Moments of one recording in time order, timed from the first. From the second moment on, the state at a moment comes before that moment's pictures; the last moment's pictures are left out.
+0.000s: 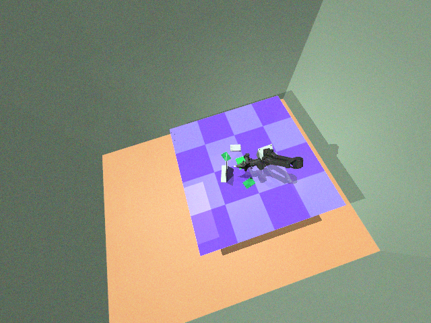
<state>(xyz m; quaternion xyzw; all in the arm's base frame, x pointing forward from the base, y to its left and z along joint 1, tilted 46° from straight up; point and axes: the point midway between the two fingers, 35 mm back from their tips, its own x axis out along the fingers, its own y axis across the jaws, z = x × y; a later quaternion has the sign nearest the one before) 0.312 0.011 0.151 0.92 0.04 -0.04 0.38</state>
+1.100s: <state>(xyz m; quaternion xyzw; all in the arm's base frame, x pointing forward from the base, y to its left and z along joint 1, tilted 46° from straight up) 0.295 -0.021 0.147 0.91 0.10 -0.12 0.39</state>
